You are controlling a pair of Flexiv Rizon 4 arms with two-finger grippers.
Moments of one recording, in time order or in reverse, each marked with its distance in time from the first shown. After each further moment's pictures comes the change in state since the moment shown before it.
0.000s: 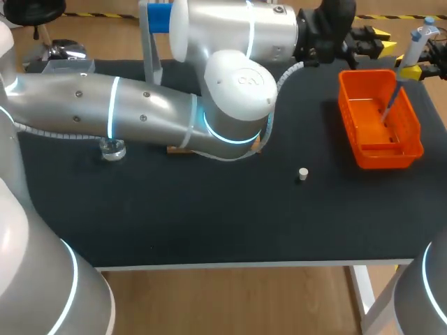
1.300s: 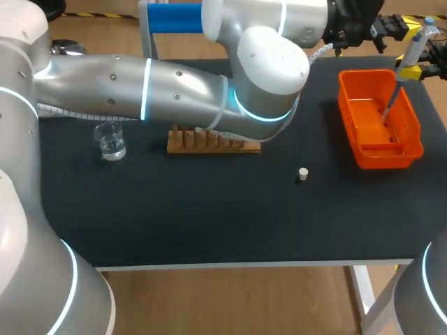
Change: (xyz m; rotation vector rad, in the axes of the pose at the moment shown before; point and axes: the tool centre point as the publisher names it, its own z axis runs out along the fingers) left arm -0.022 -0.018 0.055 -0.008 0.025 0.019; right arm 0.000 0.000 0.000 0.000 0.000 0.000
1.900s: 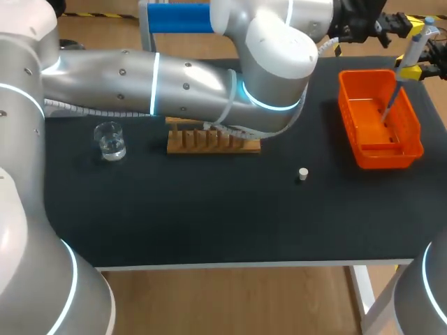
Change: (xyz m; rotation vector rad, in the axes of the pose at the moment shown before) left arm -0.014 0.004 0.015 -0.005 0.018 -0.051; right arm 0.000 0.000 0.000 0.000 0.000 0.000
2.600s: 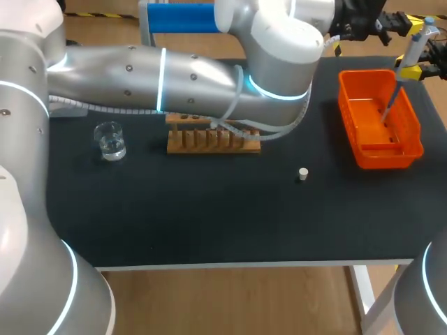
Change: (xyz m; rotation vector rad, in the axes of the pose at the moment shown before) left arm -0.015 0.006 0.011 -0.001 0.002 0.006; right arm 0.000 0.000 0.000 0.000 0.000 0.000
